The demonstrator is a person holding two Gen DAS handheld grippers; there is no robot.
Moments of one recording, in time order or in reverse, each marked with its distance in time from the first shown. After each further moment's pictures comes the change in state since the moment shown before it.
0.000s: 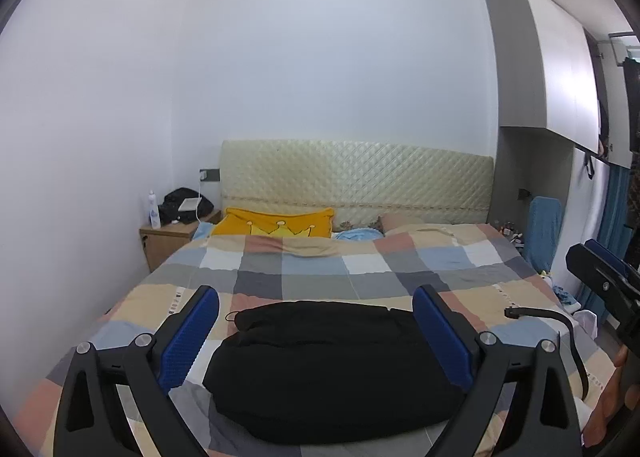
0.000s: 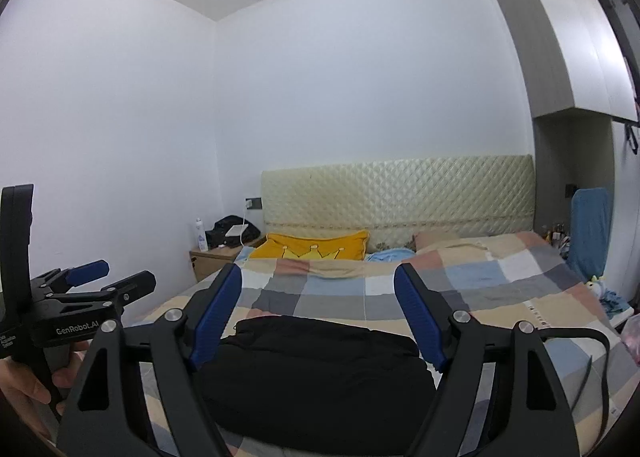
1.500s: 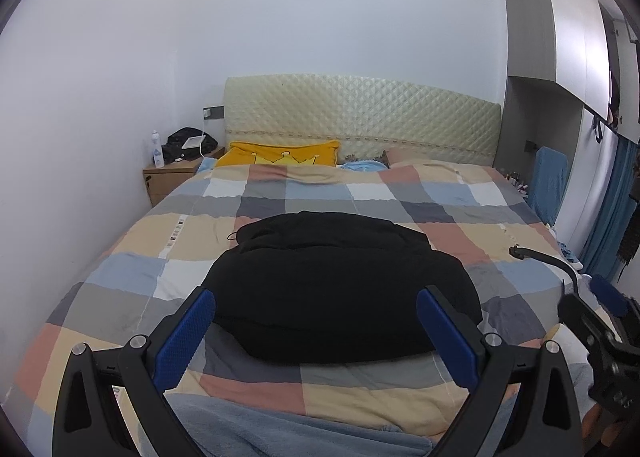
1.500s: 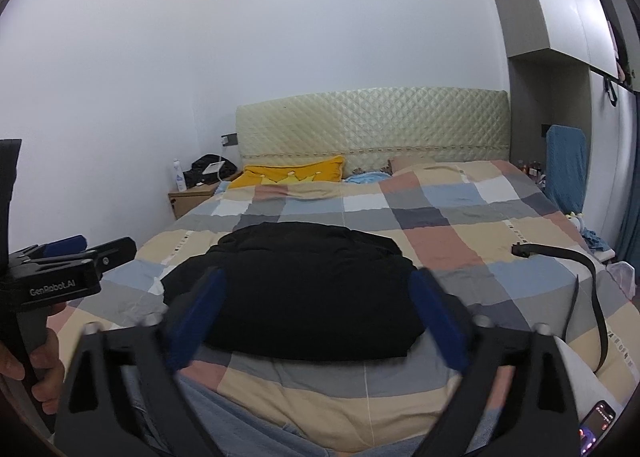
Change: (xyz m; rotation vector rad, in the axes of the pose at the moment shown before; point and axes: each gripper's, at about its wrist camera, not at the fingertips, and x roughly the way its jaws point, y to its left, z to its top) left arm 0.002 -0.005 -0.094 -0.011 0.220 0.023; right arm -0.021 -0.010 -0.111 0.041 0.223 -0.110
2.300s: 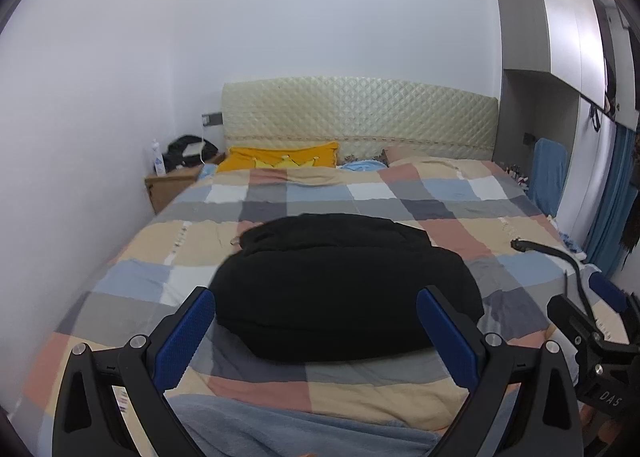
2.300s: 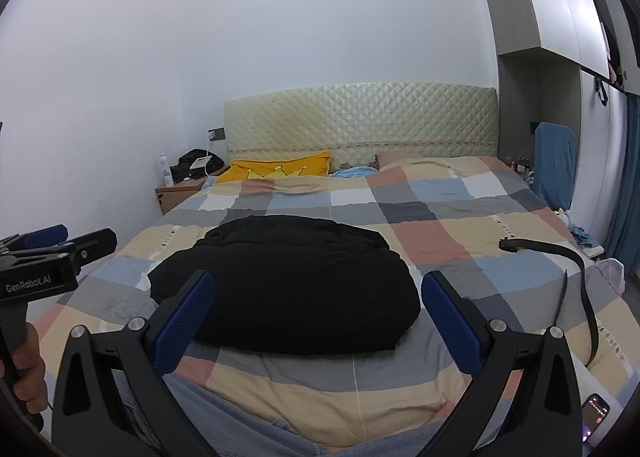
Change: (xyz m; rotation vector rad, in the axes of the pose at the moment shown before) left arm -0.014 -0.008 0.003 0.052 -0.019 0.021; right arm 0.000 -0.006 -0.001 0.000 0.021 -0.029
